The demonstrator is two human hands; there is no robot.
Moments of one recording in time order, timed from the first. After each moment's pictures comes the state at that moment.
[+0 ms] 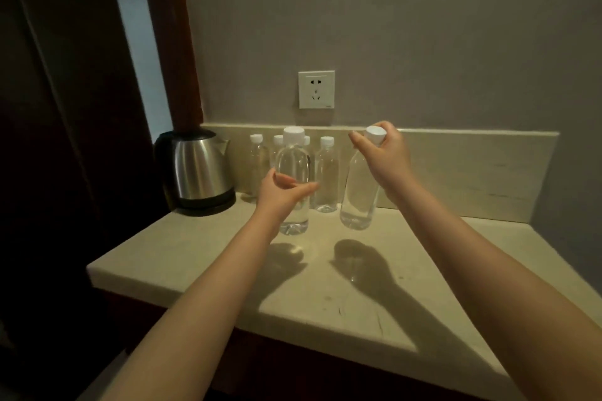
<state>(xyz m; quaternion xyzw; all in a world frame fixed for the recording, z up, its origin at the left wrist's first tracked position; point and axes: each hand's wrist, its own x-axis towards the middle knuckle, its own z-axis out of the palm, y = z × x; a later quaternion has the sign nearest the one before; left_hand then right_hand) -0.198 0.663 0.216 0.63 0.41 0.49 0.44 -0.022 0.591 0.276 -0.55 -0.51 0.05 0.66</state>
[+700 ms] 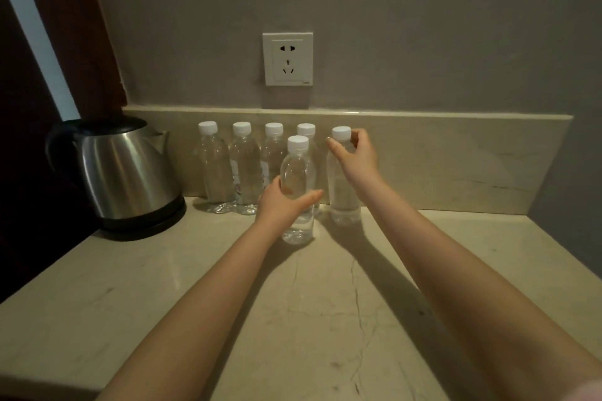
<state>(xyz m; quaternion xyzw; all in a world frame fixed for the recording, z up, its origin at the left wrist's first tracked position) -0.122 0.772 0.166 0.71 0.42 0.38 0.41 0.031 0.730 0.219 -0.64 -0.42 0.08 0.63</state>
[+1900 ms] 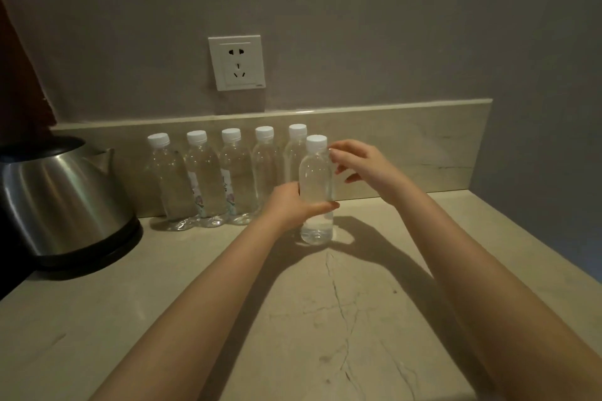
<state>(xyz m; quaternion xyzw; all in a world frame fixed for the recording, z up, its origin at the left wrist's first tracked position) -0.075 0.749 0.180 0.86 0.29 0.22 0.35 0.062 0.637 0.226 -0.65 -0.50 0.18 0.55</state>
